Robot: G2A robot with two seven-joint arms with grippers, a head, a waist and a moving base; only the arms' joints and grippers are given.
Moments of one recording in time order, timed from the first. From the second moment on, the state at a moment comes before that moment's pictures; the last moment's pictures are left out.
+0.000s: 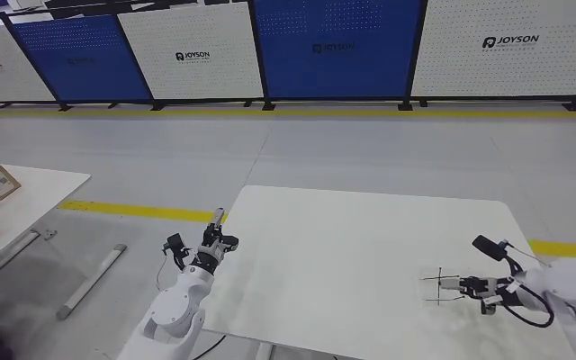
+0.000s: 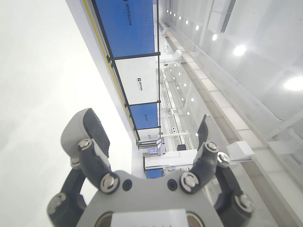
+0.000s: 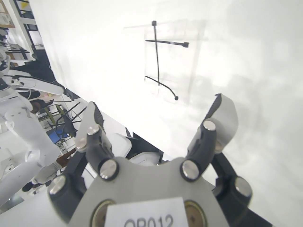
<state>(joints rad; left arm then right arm) 1.73 -1.15 -1.60 -1.80 -0.42 0.00 0.00 -1.04 -0.86 1.21 -1.40 -0.27 0.20 1.37</state>
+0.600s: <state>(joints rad) 1.73 -1.15 -1.60 -1.80 -0.42 0.00 0.00 -1.01 -0.86 1.17 -1.35 -0.28 0.22 1.39</state>
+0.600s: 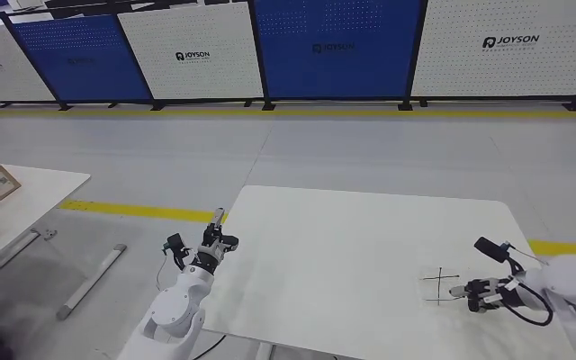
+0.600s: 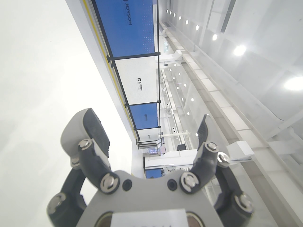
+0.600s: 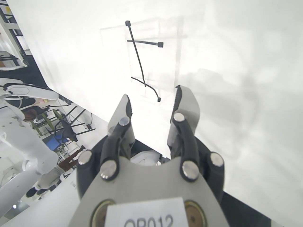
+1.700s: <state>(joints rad) 1.73 -1.15 -1.60 -1.80 -0.42 0.00 0.00 -0.98 -0.85 1.13 -1.35 -0.30 0.27 1.39</state>
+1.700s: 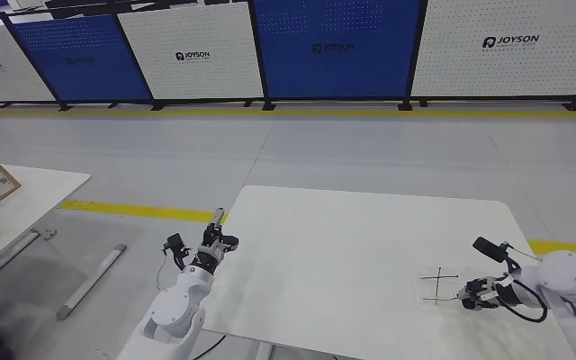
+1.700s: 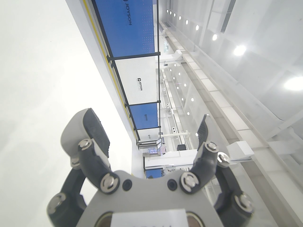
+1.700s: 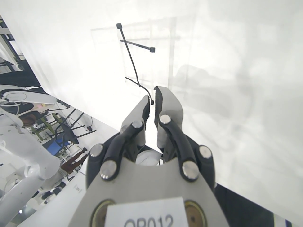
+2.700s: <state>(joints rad) 1.73 -1.15 -1.60 -1.80 -0.42 0.00 0.00 -1.19 -0.79 1.37 -1.50 -0.12 0.17 1.33</state>
